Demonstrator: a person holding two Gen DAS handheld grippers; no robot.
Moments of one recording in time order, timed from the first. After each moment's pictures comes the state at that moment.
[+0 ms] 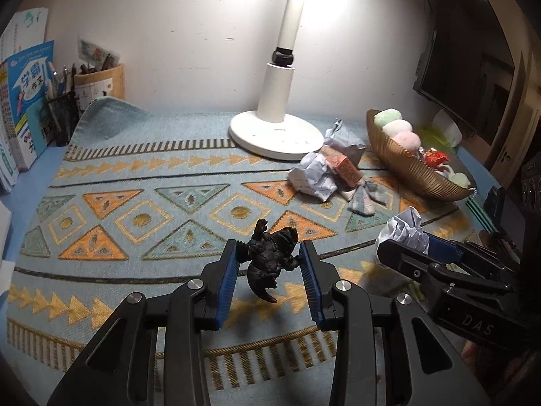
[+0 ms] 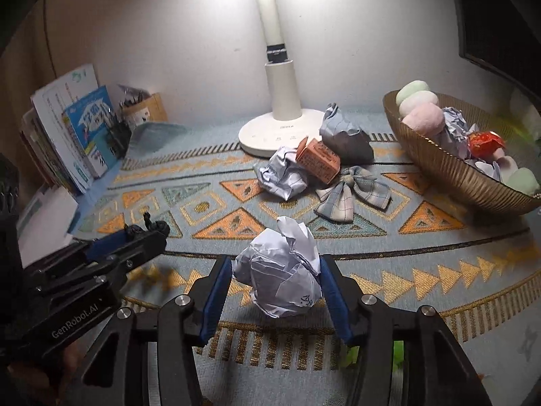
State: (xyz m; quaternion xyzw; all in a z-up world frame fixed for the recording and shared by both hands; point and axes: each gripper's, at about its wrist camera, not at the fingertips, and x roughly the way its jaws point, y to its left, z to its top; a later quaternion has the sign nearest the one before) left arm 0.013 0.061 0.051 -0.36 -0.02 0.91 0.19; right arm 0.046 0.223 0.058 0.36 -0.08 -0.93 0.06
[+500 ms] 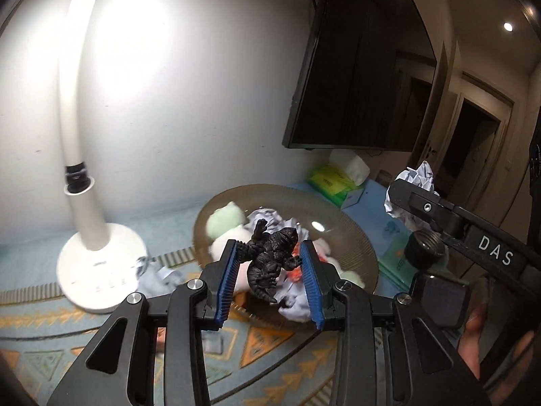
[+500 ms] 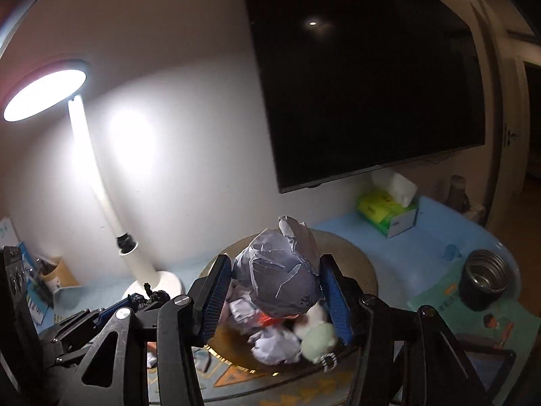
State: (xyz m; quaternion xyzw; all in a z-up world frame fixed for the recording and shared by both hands) left arm -0.066 0.257 0.144 -0.29 -0.01 0.88 0.37; right arm 0.044 0.395 0.207 0.21 -0.11 -0.95 -0.18
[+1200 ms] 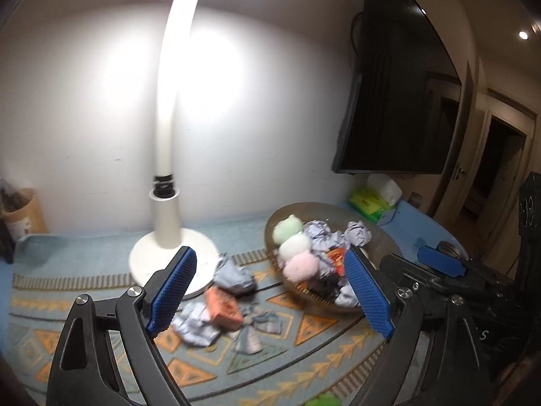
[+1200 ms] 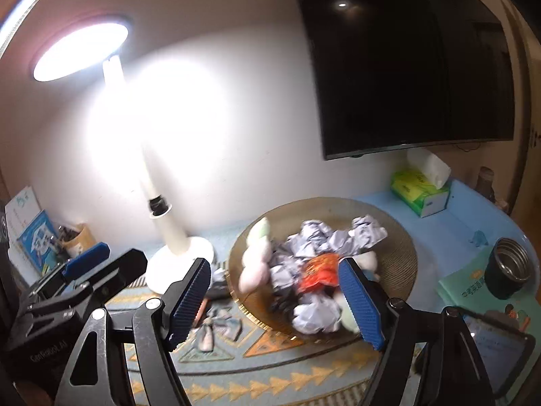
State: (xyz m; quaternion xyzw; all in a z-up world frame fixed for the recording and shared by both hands) left arm -0.019 0.159 0.163 -0.25 -0.02 0.93 0.27; right arm 0.050 0.341 0.183 0.26 -0.10 -0.96 -0.09
